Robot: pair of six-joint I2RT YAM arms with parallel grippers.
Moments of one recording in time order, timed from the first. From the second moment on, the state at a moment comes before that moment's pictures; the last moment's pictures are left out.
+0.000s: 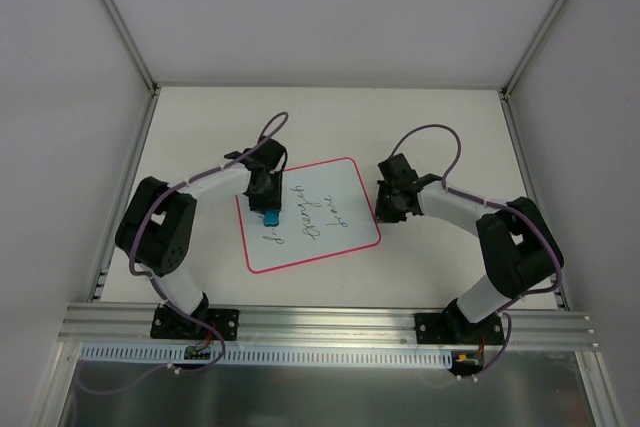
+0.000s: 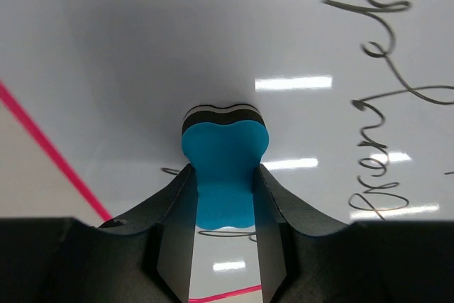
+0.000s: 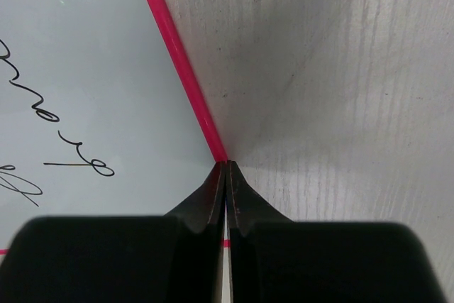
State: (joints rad) left arm -0.51 1.72 1.07 -0.61 -0.06 -0.46; right arm 0.53 1.59 0.86 -0.40 0.02 0.62
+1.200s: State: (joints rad) left arm -0.49 1.57 0.91 -0.62 -0.02 -0.54; right arm 0.53 1.60 0.86 -0.38 0.01 0.62
